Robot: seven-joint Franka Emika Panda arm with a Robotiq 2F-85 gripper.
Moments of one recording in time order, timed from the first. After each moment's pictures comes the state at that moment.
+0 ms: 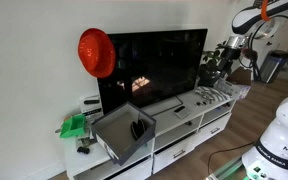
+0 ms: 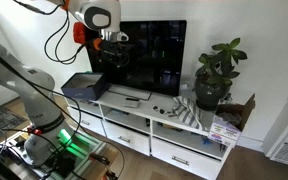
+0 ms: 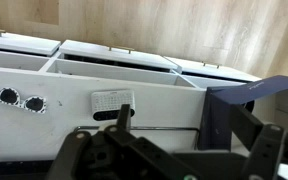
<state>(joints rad) 0.02 -0.49 -0.41 -2.54 0.06 2.01 -0.59</state>
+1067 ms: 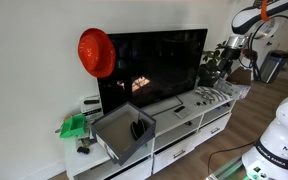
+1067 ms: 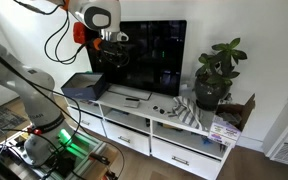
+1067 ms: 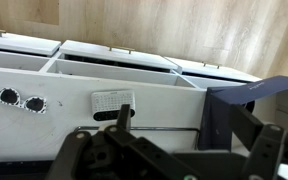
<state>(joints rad) 0.01 -0.49 -0.40 -2.54 0.06 2.01 -0.59</state>
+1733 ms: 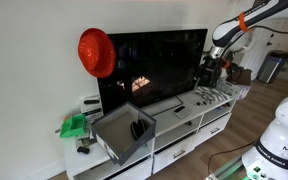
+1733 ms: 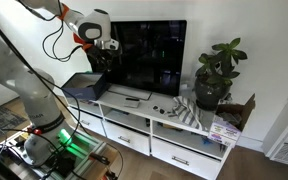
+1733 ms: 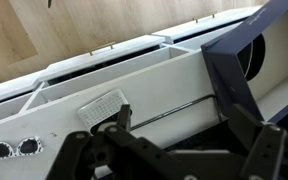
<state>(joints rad) 0.01 -0.40 -0.16 -2.65 0.30 2.28 -0.08</state>
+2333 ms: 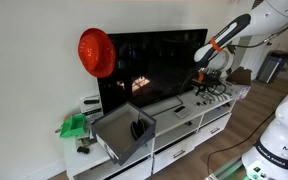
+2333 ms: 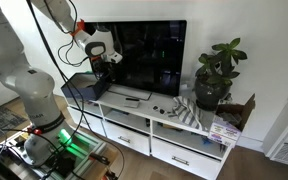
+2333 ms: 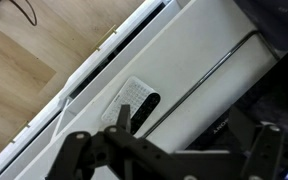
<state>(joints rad) 0.01 -0.08 -0.05 -2.63 0.40 2.70 0.33</state>
